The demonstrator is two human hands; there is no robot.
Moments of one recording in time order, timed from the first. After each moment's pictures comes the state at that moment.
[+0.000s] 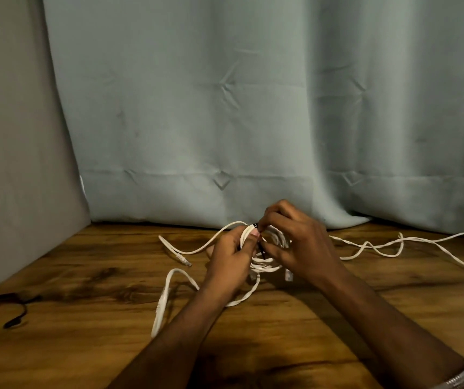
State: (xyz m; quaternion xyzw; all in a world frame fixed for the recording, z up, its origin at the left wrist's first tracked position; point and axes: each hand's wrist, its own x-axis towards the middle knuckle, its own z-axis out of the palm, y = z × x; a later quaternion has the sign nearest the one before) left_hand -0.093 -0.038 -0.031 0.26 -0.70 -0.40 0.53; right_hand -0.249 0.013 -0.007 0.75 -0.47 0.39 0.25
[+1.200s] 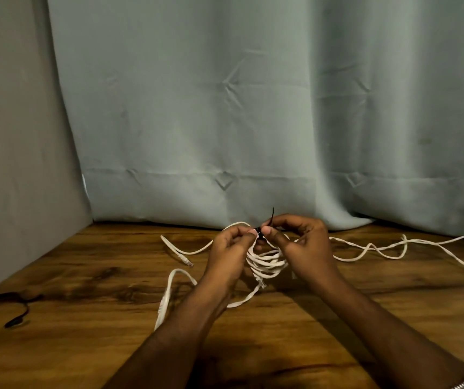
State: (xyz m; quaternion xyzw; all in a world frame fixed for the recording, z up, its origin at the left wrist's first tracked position) left_hand -0.095 -0.047 -0.031 0.26 -0.56 -0.58 0.54; right_hand -0.232 0.005 -0.015 0.62 -0.46 0.64 -0.05
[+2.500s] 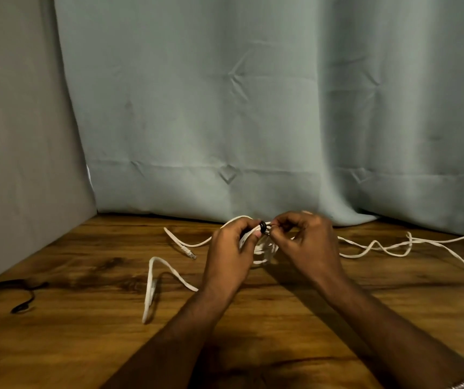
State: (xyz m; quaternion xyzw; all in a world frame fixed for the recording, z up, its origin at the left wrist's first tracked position) left_hand -0.088 -0.052 -0.045 0.26 -0.74 -0.21 0.59; right_hand -0.236 0.006 -0.020 0.60 -0.58 0.54 0.15
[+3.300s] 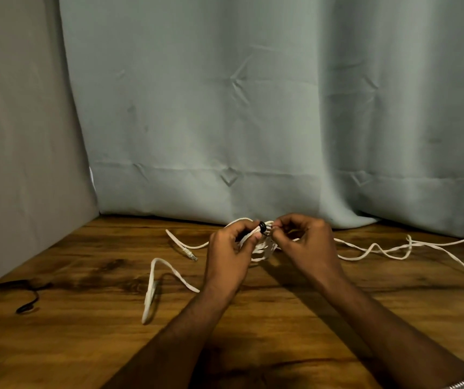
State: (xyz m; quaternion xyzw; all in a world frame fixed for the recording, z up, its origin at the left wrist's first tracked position) left_hand -0.086 -0.049 -0.044 0.26 -0.70 -0.28 0.60; right_hand -0.238 0.004 -0.021 0.60 -0.55 0.57 0.03
